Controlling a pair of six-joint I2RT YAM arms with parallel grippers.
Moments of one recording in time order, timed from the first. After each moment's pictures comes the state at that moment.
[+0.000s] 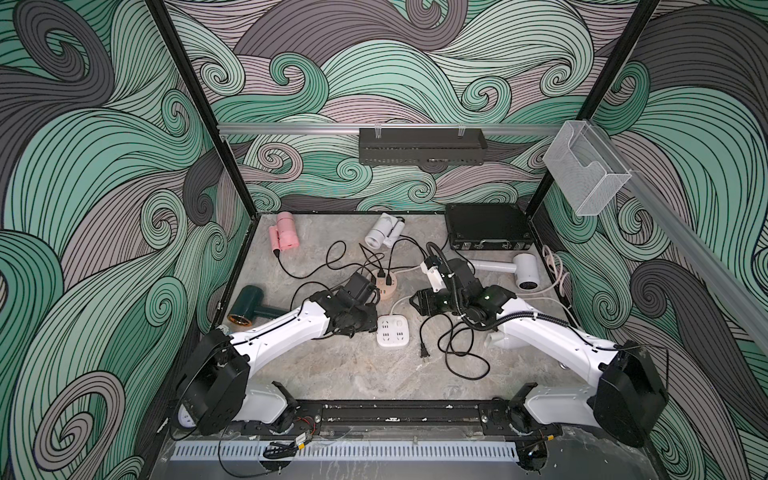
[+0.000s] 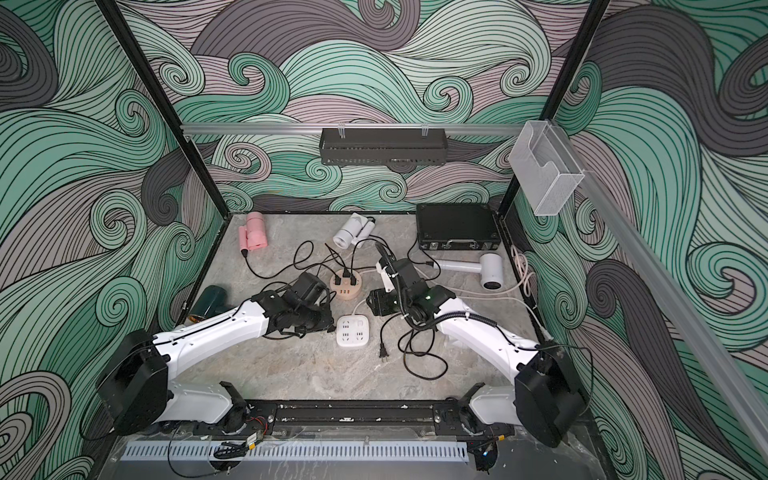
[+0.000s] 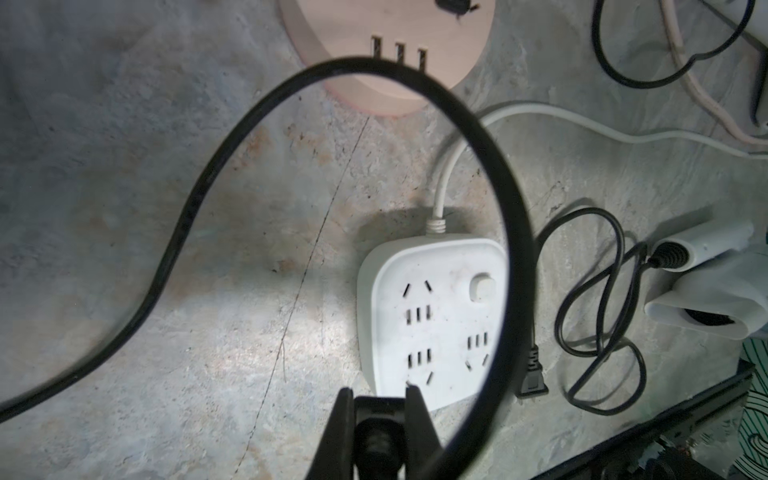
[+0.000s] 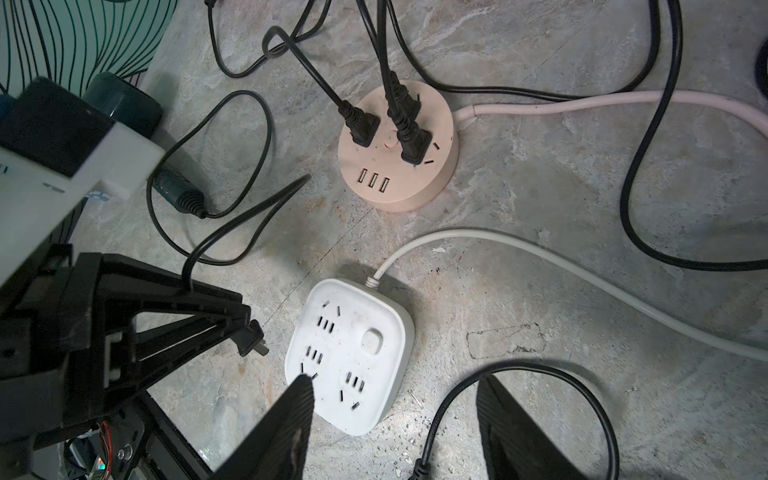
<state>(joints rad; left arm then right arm) -0.74 1.37 0.88 -0.58 0.04 -0.78 0.68 1.33 0.91 -0.41 -0.14 0.37</state>
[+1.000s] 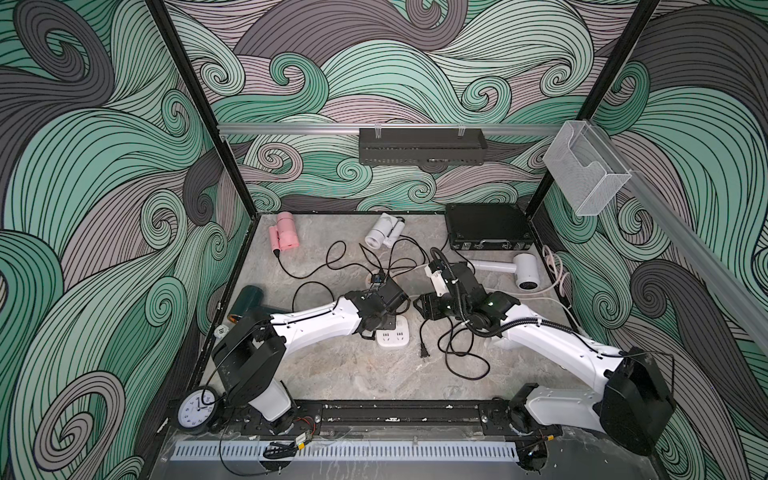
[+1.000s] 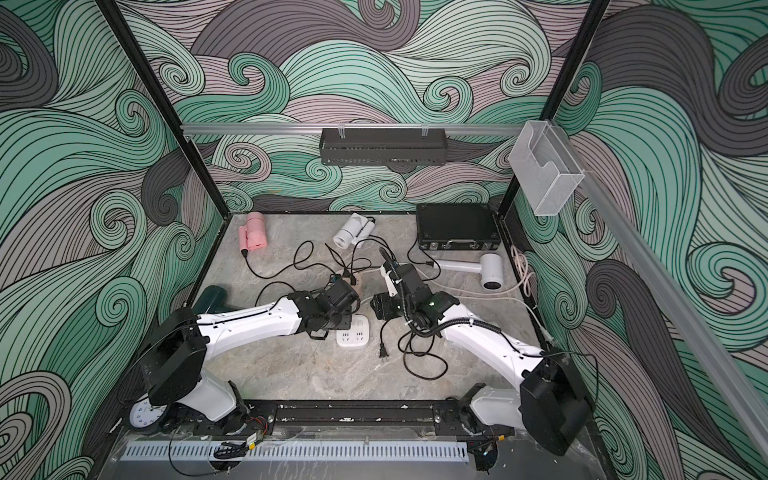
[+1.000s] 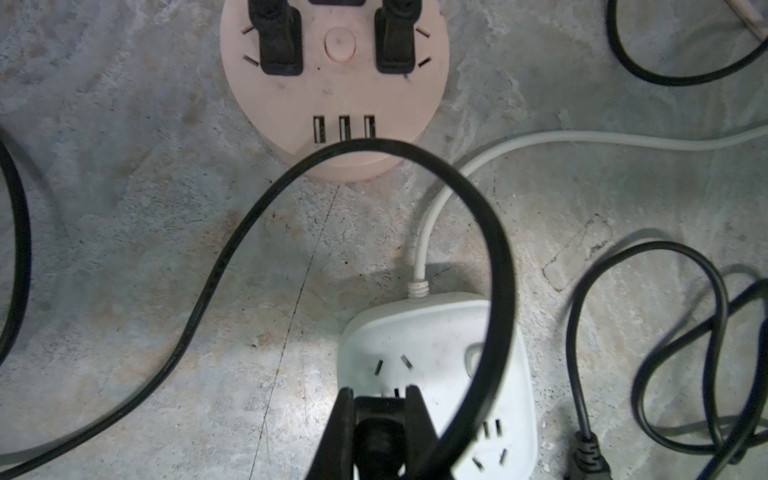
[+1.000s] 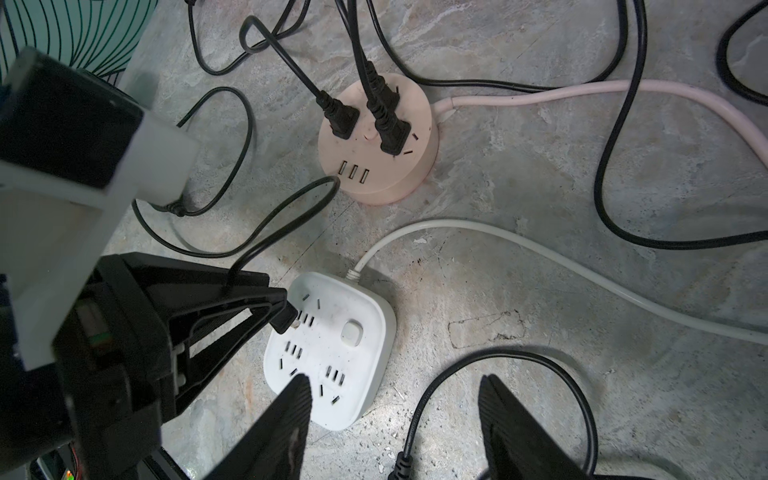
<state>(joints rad) -0.91 1.58 1.01 -0.57 -0.27 -0.77 0.68 1.28 0.84 -0.39 -0.10 0.37</state>
